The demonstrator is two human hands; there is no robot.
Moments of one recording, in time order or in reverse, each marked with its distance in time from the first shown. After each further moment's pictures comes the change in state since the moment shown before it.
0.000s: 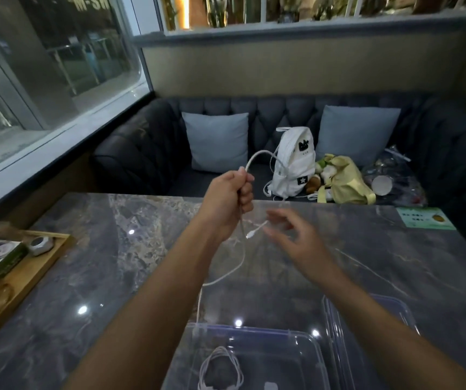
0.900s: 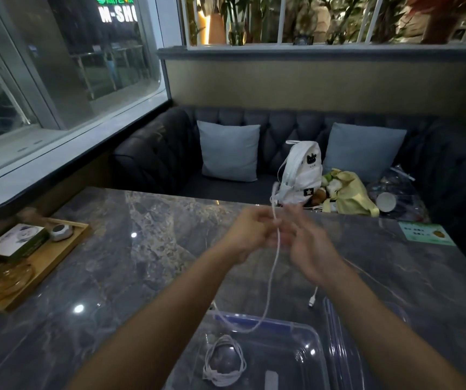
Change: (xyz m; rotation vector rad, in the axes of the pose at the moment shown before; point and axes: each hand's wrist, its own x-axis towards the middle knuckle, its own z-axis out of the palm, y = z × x) left_hand -0.043 -0.036 -0.007 0.340 -0.166 -0.056; right_hand -0.006 -0.017 0.007 0.879 -0.119 0.335
